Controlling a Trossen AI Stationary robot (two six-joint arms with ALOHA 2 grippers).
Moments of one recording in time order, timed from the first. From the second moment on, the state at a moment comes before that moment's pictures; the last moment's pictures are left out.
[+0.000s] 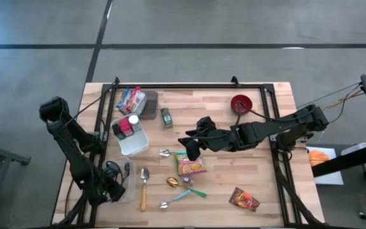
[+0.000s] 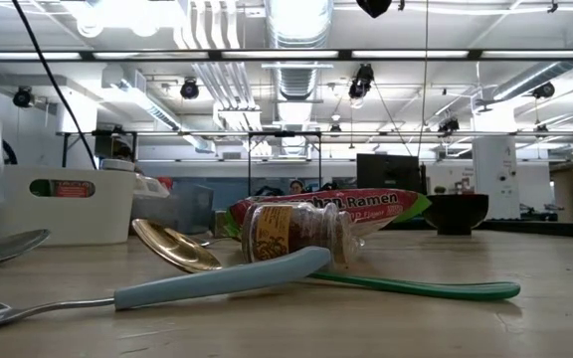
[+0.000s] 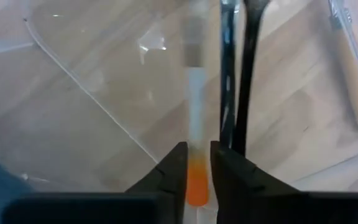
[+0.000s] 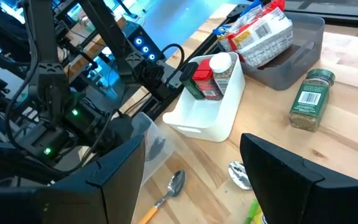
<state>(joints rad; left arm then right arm) -1.12 1.31 0.61 -0.65 -0.16 -2.07 0.27 1.59 1.45 -0.35 0.51 0.94</state>
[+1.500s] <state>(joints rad) -1.02 1.11 0.71 -0.69 -0.38 -1.86 0.11 1.70 1.45 -0.51 0.16 0.94</state>
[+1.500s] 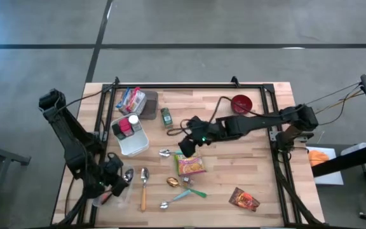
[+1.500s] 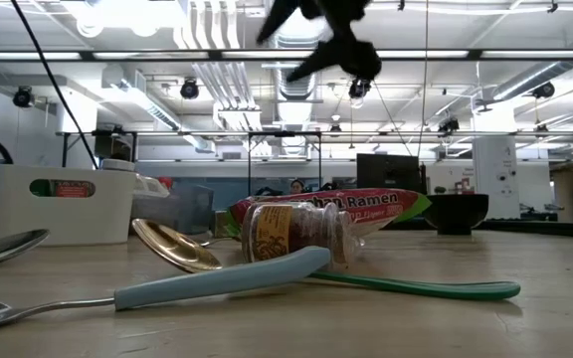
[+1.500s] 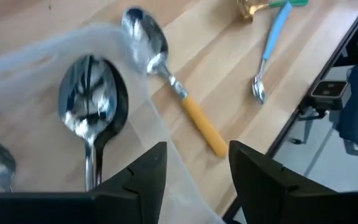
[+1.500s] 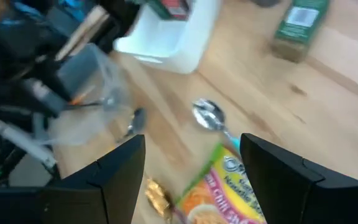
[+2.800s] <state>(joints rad) -0.79 0.91 0.70 -0.66 -0.48 -1.35 0.37 1.86 1.44 -0.88 0.05 1.50</state>
